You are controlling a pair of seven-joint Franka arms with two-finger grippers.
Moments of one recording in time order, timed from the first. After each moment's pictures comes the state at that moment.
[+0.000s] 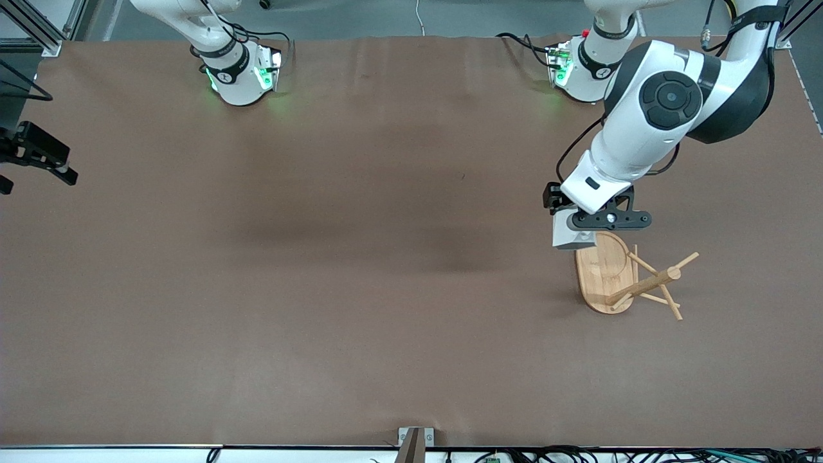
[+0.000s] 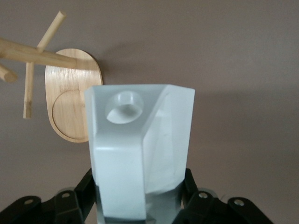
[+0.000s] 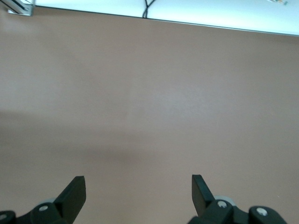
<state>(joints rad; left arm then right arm) 0.20 0.13 -0.60 -1.86 0.08 1.95 -0.35 0.01 0.04 -0.06 -1.42 0.03 1.58 -0.16</state>
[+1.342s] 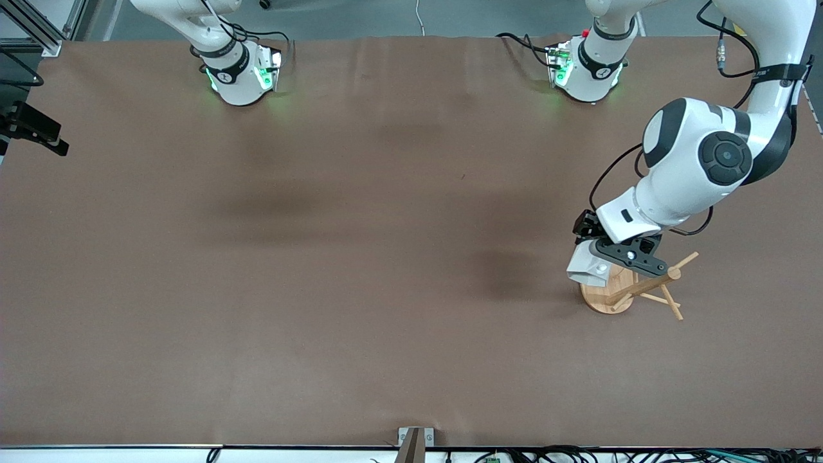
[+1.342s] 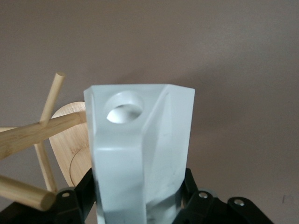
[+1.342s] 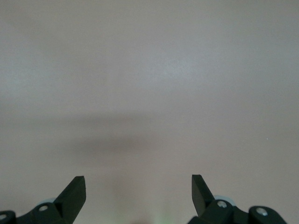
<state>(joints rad) 0.34 0.25 -0.61 -1.89 0.08 2.15 0.11 0.02 -0.05 -0.10 -1.52 -0.02 1.47 -0.07</state>
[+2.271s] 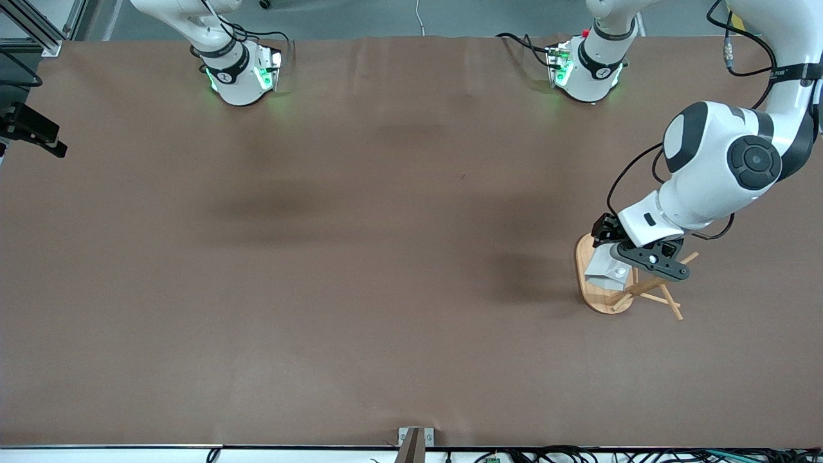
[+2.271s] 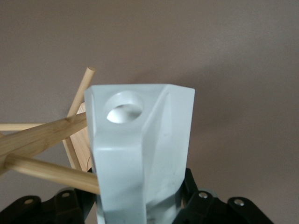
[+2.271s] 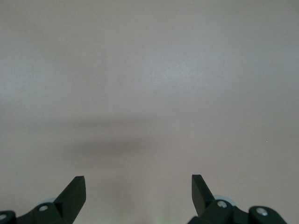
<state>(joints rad) 0.39 0.25 -0.61 -1.89 0.08 2.15 0.17 0.02 -0.05 -0.10 -1.52 -0.02 1.48 -0.07</state>
